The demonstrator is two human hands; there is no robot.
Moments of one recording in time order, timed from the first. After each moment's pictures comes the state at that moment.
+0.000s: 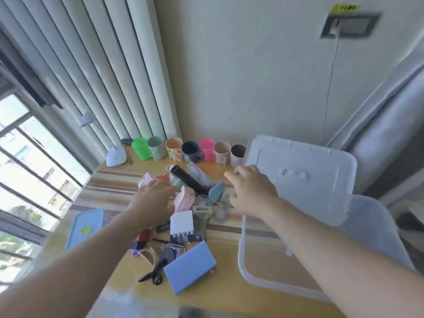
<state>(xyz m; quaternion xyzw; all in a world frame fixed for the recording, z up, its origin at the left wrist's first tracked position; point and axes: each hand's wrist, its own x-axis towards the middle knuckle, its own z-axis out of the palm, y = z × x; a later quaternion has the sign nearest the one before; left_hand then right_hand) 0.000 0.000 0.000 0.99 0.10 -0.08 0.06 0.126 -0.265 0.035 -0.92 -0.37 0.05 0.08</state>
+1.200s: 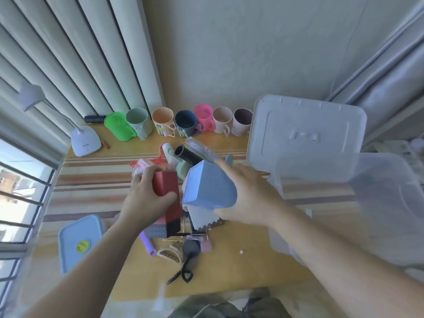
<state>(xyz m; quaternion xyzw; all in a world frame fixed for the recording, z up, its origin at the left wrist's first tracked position) 0.015 0.111 -0.057 0.89 0.25 -0.07 0.37 0.081 -0.148 -0.001 -0.91 -0.27 0.19 0.25</state>
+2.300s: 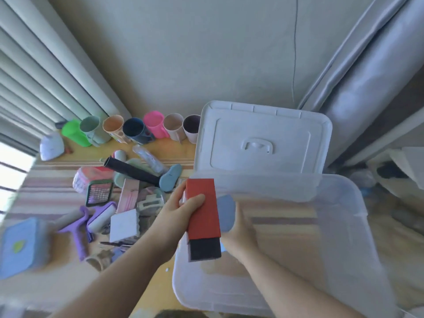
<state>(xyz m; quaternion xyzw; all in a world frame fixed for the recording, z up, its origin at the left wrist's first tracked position) 0.108 -0.227 -0.015 0.59 0.32 -0.13 0.73 0.137 -0.389 -0.184 -0.85 0.09 0.32 0.40</state>
